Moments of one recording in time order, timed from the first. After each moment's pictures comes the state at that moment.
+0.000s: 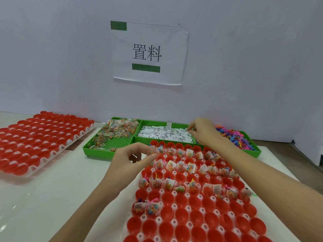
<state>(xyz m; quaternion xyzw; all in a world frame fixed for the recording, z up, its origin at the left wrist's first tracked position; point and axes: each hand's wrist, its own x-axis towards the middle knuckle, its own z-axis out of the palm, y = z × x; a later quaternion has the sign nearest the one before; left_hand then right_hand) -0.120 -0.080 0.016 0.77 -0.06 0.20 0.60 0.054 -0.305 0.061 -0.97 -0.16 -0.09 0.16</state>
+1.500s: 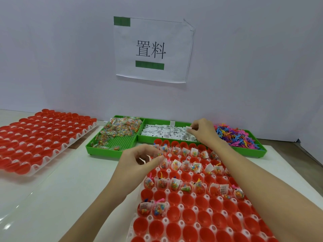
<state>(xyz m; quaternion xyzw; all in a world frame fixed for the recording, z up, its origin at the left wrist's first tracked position) -0.120 -0.081 0.009 0.78 -0.03 0.17 0.60 0.100 -0.301 0.020 -0.94 -0.16 -0.15 0.26</state>
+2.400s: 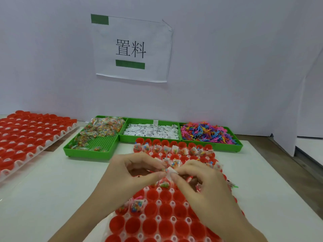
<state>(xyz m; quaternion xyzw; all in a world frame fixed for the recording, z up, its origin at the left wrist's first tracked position) -0.159 -0.122 0.037 0.74 -0.16 0.09 0.64 -0.153 -0.332 0.035 -0.85 -0.26 -0.14 0.44</state>
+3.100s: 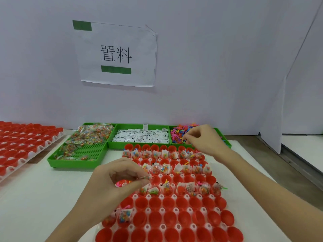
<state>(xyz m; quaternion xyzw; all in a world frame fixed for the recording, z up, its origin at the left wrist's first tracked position) -0.151 -0.116 0.029 0.78 -0.19 0.15 0.58 -0.010 -0.377 0.072 -0.93 -0.09 -0.07 0.36</state>
